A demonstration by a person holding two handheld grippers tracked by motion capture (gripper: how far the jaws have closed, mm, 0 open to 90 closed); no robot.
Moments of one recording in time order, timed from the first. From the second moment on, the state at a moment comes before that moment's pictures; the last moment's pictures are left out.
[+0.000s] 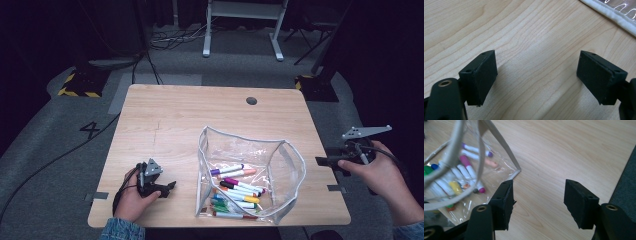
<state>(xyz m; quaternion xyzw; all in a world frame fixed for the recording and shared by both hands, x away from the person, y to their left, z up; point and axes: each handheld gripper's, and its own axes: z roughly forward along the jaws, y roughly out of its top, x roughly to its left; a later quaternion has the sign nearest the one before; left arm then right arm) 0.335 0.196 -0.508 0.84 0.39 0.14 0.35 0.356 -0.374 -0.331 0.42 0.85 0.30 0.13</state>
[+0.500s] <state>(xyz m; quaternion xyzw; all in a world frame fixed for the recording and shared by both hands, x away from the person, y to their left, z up) 0.335 0.197 -0.508 0.84 0.39 0.14 0.35 0.357 -0.385 -0.427 0.44 0.85 0.28 0.09</state>
